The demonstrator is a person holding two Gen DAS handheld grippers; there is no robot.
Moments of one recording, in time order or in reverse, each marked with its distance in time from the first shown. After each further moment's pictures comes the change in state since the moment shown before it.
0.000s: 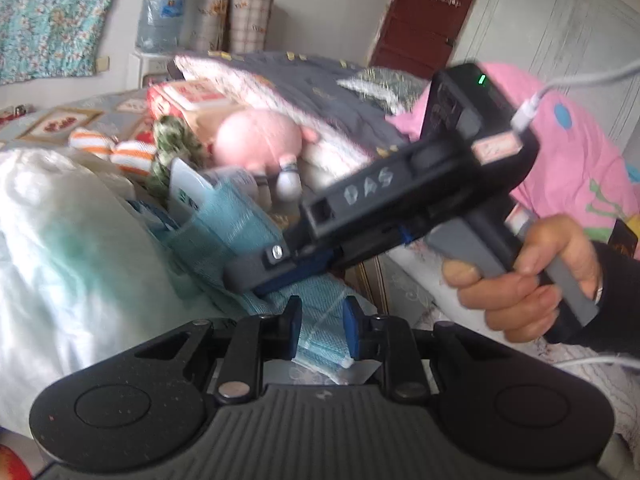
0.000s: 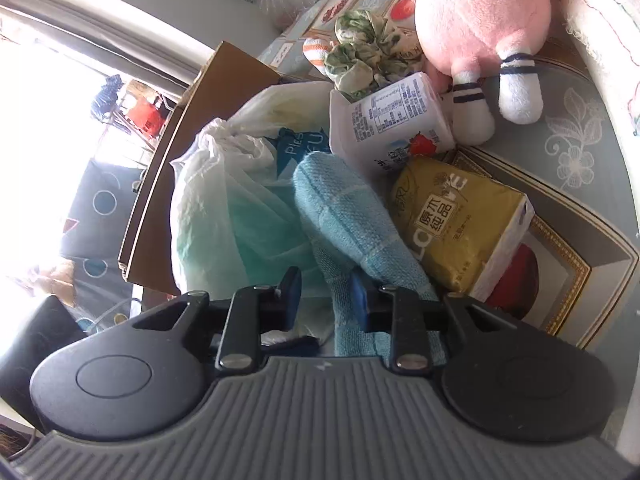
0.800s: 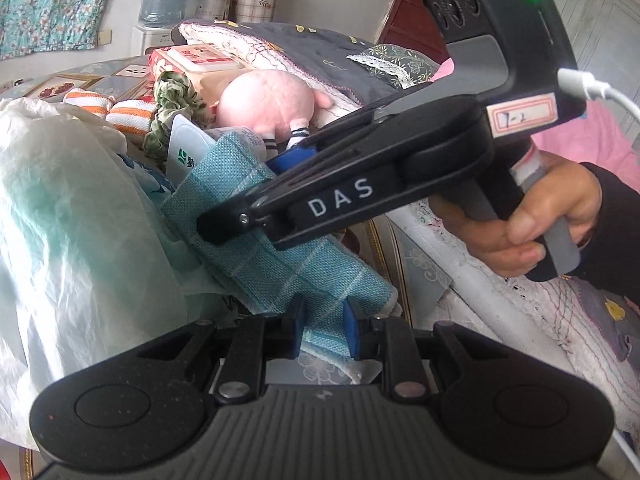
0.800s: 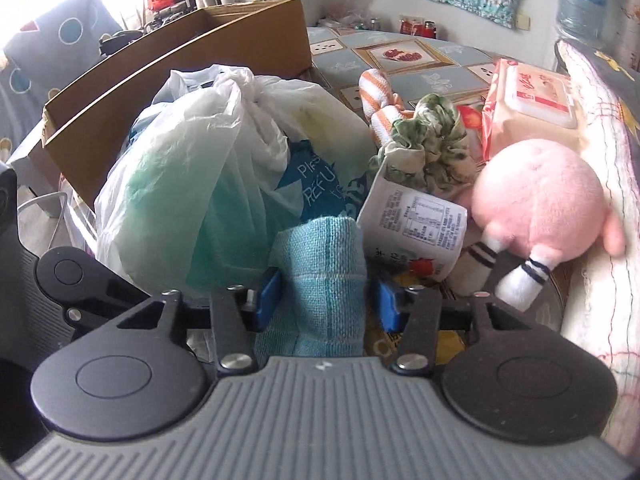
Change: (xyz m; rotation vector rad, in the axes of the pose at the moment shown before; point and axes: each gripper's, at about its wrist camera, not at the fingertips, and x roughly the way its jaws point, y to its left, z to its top) left arm 0.018 0.014 -0.009 -0.035 0.041 -0.009; right arm 0.026 0.061 0.014 -0.679 0.017 -0.337
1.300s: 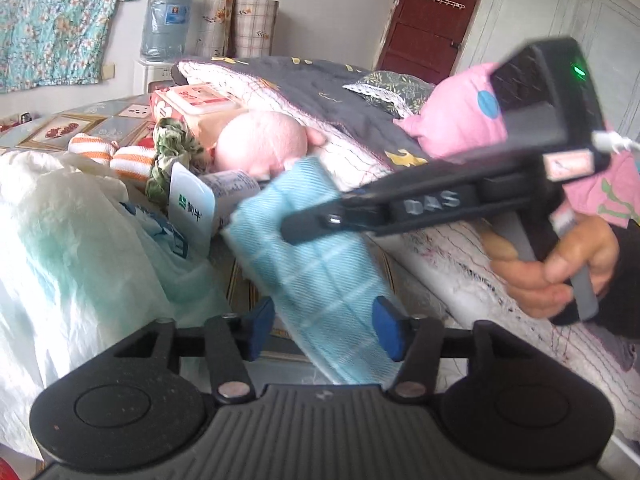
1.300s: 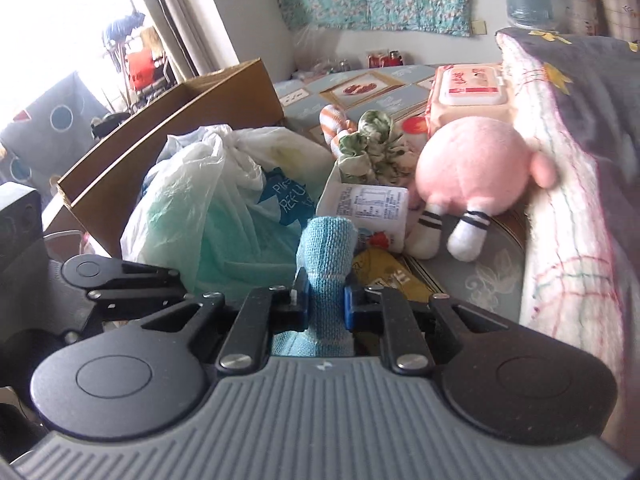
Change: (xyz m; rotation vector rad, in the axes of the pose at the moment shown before) left arm -0.011 -0.014 0.008 0.040 -0.090 0.043; right arm -0.058 -0.028 -0.047 0.212 -0.184 0.033
